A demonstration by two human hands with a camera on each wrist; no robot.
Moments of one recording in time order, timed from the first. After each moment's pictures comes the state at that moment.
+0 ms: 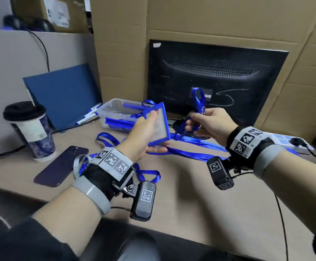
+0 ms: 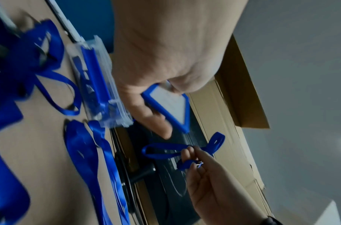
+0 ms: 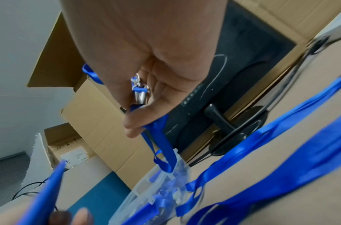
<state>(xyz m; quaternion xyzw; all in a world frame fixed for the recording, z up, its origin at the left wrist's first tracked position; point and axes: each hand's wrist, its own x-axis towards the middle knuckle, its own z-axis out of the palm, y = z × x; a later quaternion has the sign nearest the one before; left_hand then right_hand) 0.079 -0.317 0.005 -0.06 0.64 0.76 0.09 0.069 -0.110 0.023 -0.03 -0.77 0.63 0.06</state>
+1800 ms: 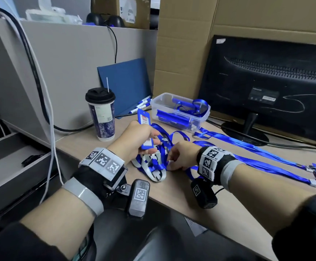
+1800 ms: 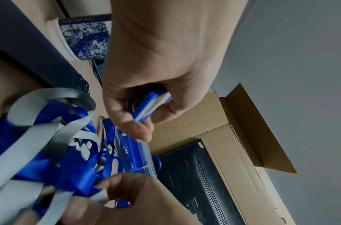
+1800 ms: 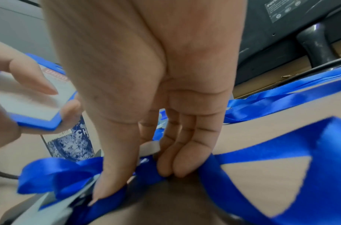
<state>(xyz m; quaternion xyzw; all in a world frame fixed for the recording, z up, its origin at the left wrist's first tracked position) 0.109 -0.470 -0.020 -0.18 0.69 0.70 0.03 0.056 -0.295 -0.061 0.15 -0.94 0.21 -0.24</state>
